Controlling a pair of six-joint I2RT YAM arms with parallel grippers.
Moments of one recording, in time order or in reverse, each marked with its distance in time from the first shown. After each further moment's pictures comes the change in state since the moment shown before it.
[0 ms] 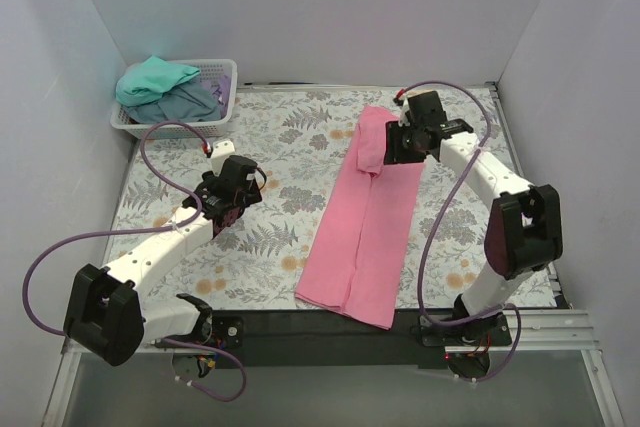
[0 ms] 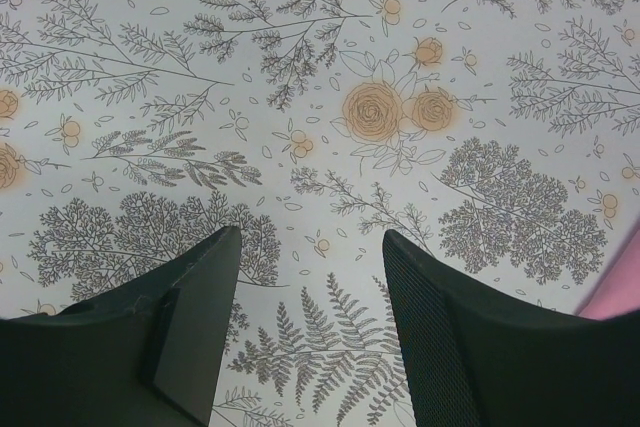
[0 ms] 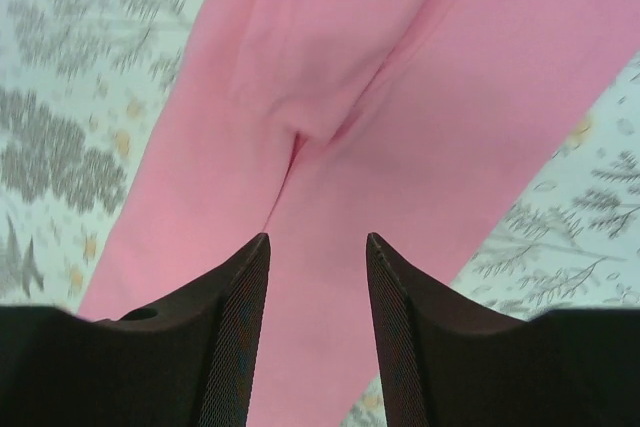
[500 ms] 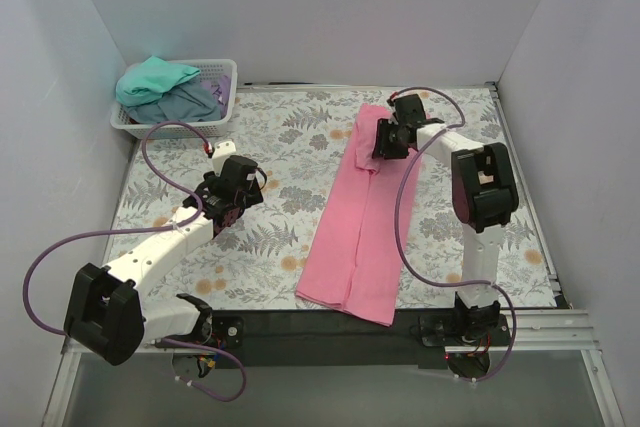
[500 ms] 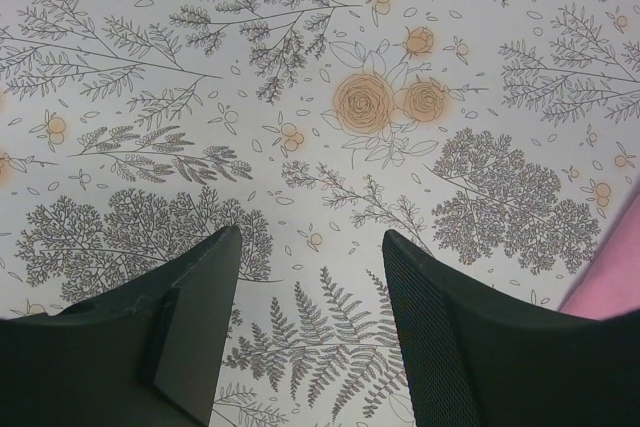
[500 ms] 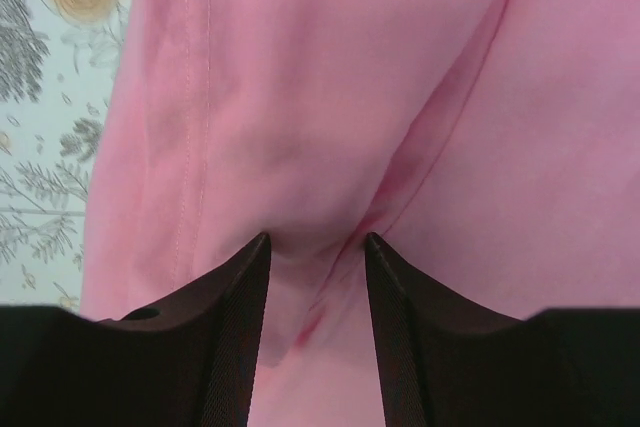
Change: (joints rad) left arm 0.000 0.004 0.000 0.000 0.028 0.000; right arm -0.073 0.435 0.156 0.270 -0.008 0.146
